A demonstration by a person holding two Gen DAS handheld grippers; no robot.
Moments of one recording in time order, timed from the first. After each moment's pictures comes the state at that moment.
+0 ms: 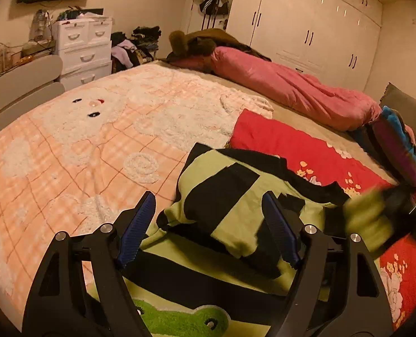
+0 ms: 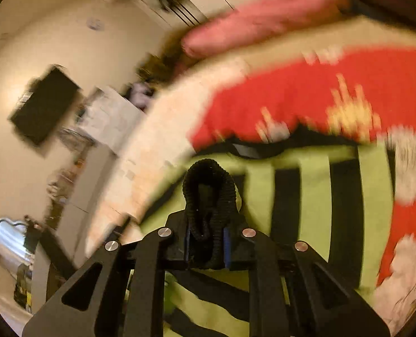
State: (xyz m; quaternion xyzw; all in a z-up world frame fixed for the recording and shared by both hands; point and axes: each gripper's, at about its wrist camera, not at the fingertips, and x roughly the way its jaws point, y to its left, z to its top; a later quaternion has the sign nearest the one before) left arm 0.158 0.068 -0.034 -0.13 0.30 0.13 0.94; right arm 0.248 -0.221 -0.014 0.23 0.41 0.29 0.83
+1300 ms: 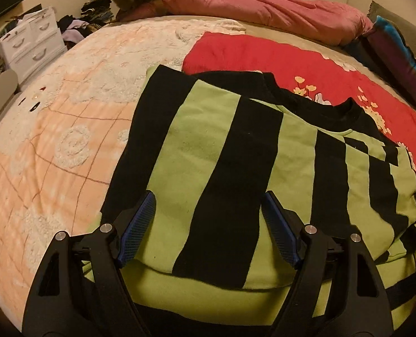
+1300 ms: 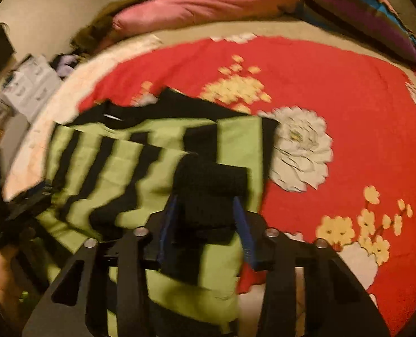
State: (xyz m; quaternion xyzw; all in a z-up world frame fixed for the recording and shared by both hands) left arm 0.242 0.028 -0.111 -0.03 0.46 0.06 0.89; right arm 0.254 -0.283 -0.108 0.06 0.49 0.10 0.86
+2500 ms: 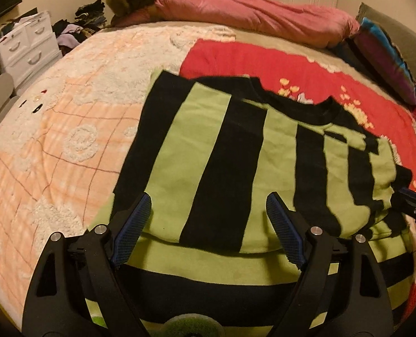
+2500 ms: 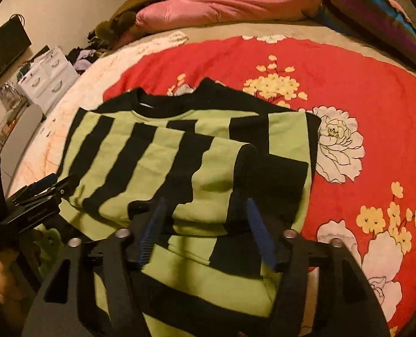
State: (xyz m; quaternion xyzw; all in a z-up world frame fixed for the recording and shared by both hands) left arm 0.213 0.030 -0.091 -0.03 0.44 0.03 0.90; right arm 0.232 -0.244 -0.097 0.07 0.47 0.16 0.86
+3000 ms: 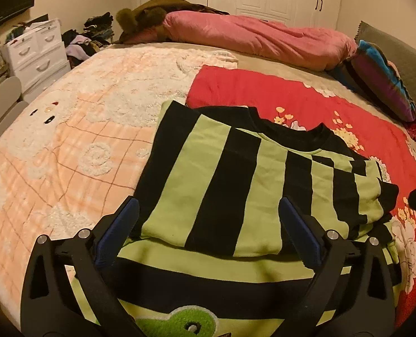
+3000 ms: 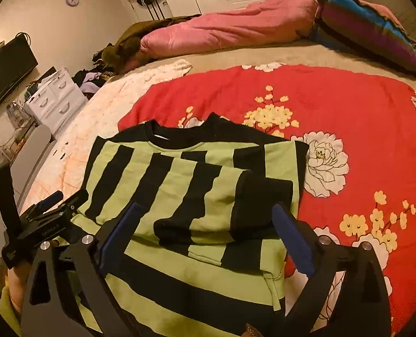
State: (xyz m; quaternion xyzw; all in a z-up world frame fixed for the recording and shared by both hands) left arm 0.200 0.031 -0.063 -0.04 0.40 0.05 0.92; right arm 0.218 -0.252 -0.055 0.10 0.43 0.15 0.88
